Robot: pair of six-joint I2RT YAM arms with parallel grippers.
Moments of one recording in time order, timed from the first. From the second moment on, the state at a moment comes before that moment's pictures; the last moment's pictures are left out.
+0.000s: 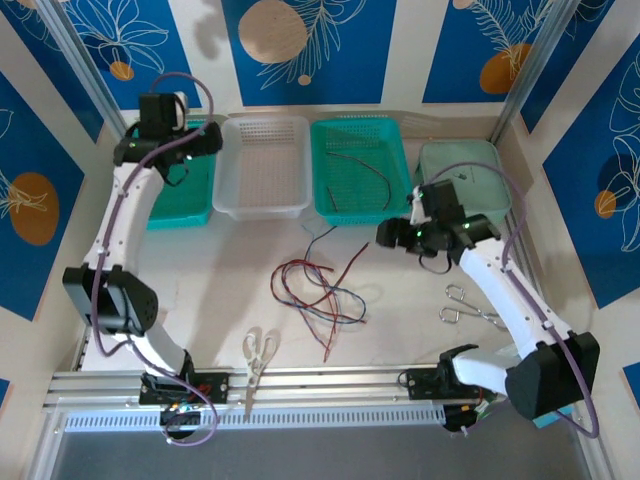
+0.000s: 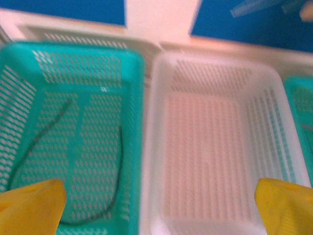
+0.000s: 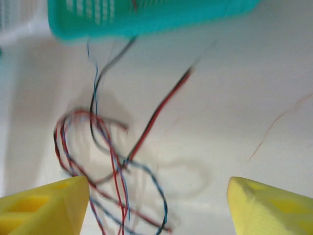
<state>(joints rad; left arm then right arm) -0.11 1.65 1.76 -0.78 -0.04 -0.20 0.33 1.17 1.04 -0.87 -0.23 0.47</state>
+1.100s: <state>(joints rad) -0.57 1.32 1.06 -0.64 0.01 -0.52 0.64 1.55 0.77 -0.44 -0.47 0.53</state>
